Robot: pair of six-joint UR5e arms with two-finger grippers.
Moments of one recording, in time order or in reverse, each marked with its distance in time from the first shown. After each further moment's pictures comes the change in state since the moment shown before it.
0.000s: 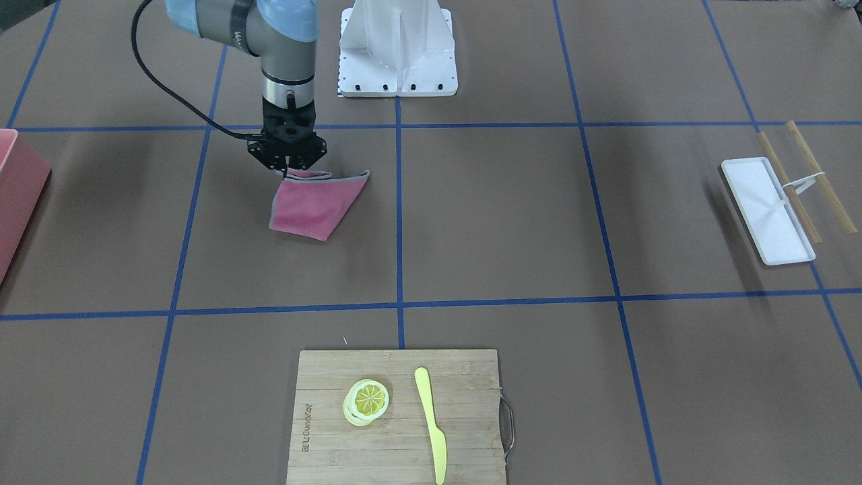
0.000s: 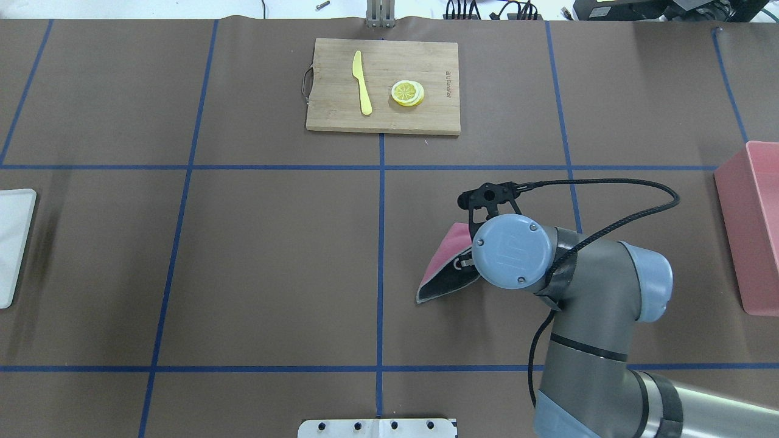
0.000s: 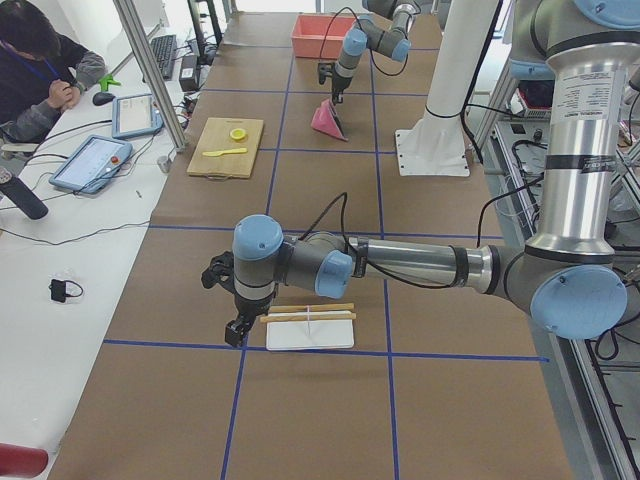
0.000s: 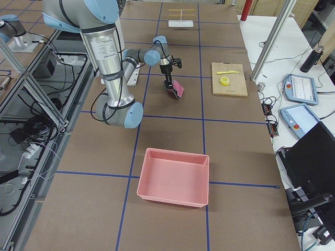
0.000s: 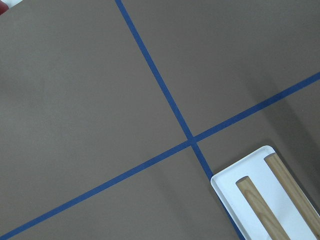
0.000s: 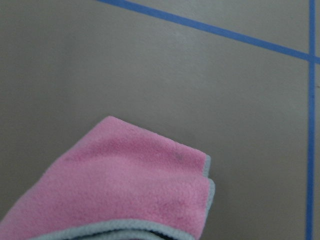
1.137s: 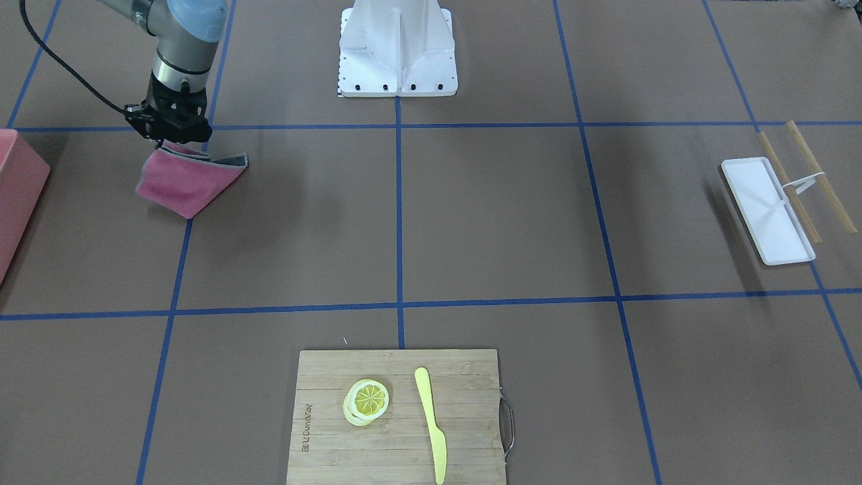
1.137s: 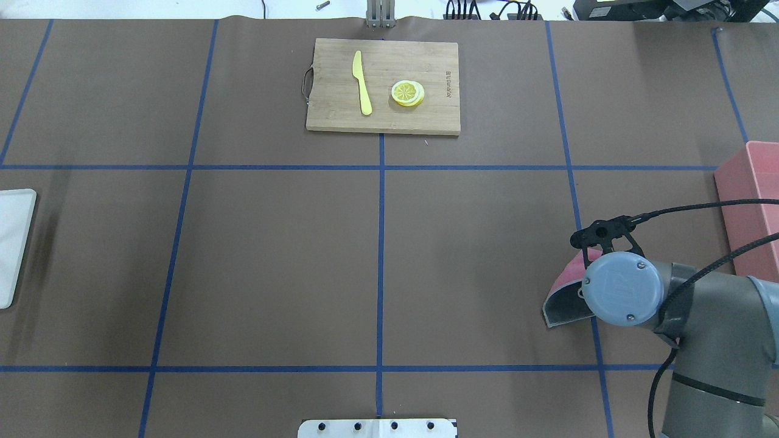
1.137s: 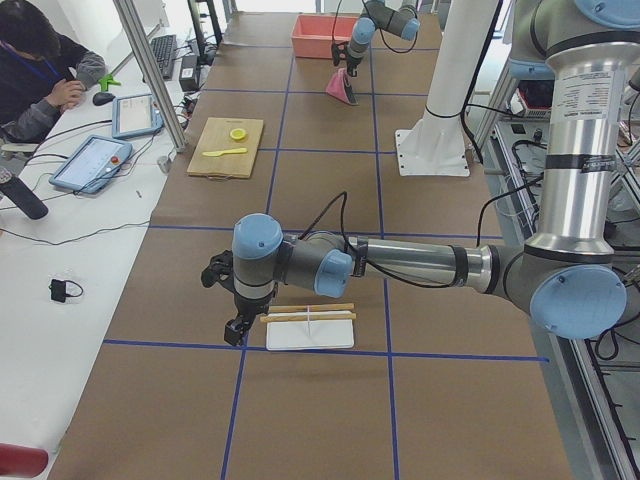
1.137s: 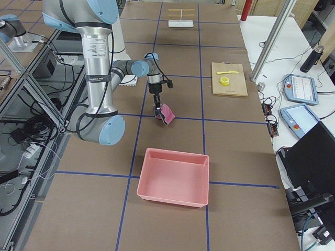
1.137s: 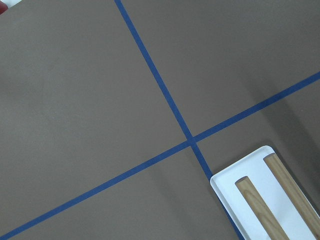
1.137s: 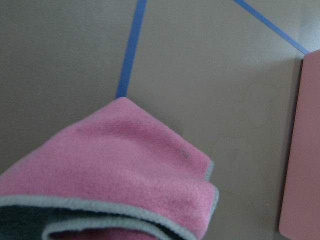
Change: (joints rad) left arm 0.001 -0.002 -0.001 0.000 0.000 0.000; right arm -0.029 -0.258 0.182 -0.189 -0.041 -0.061
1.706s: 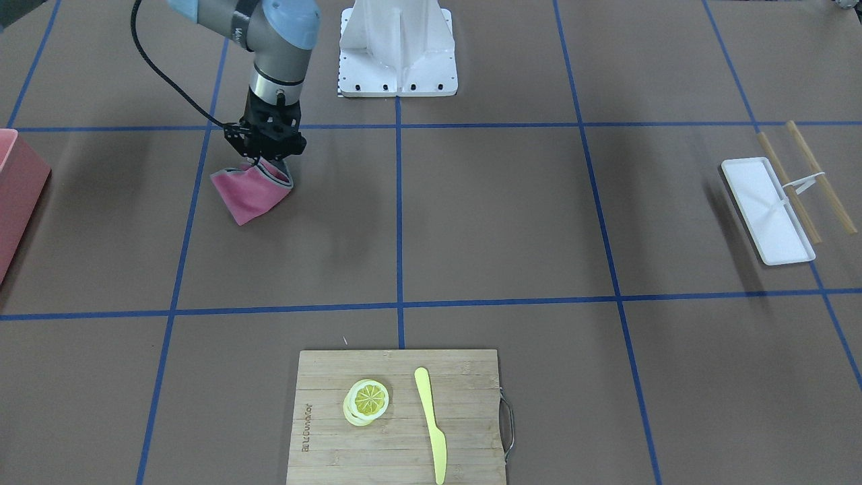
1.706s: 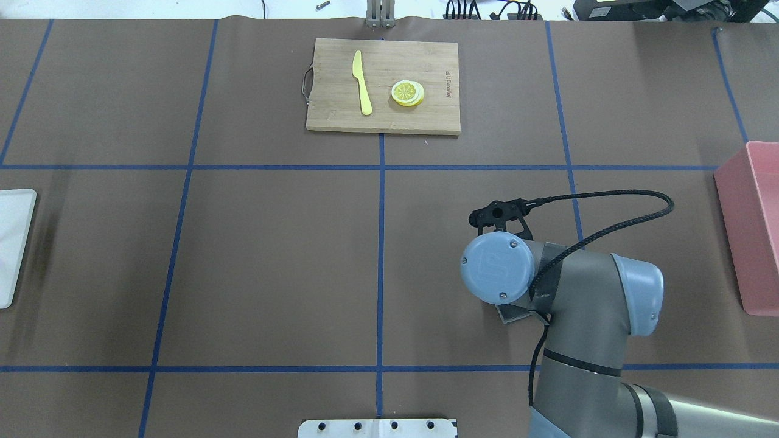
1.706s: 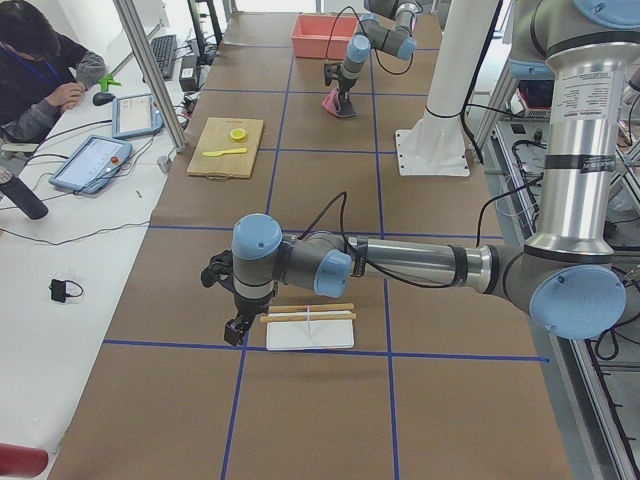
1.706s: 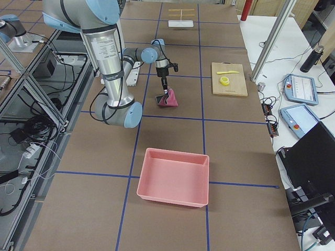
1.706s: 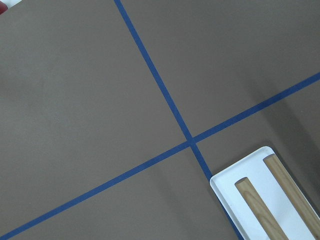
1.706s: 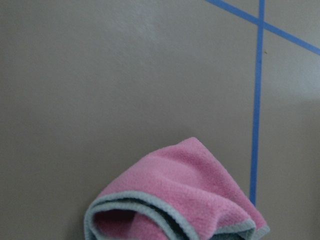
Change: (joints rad) left arm 0.000 -0.002 0.001 0.001 -0.010 -0.001; right arm -0.006 0.346 -0.220 0.024 0.000 0.105
